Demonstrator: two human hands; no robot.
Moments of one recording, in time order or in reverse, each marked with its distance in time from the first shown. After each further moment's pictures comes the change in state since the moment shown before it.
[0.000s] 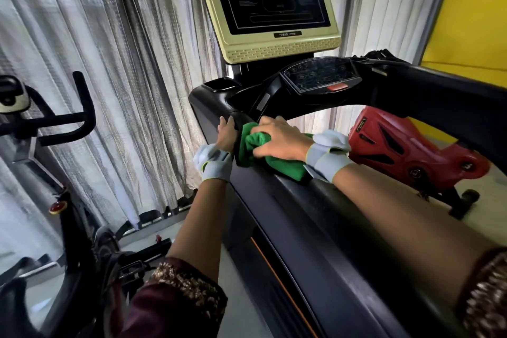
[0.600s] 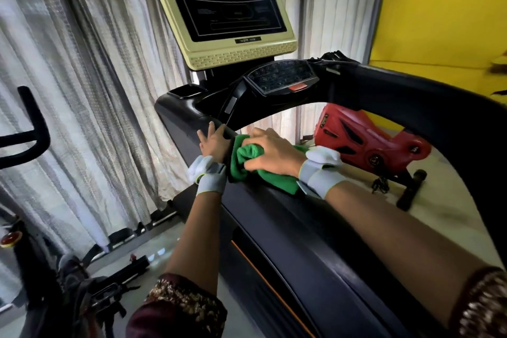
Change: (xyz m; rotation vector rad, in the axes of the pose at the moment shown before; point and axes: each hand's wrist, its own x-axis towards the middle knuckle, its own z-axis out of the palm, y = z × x) left_hand -0.036 0.022 0.026 0.103 0.058 0.071; right_hand -0.065 0.001 -0.004 0.096 0.054 0.106
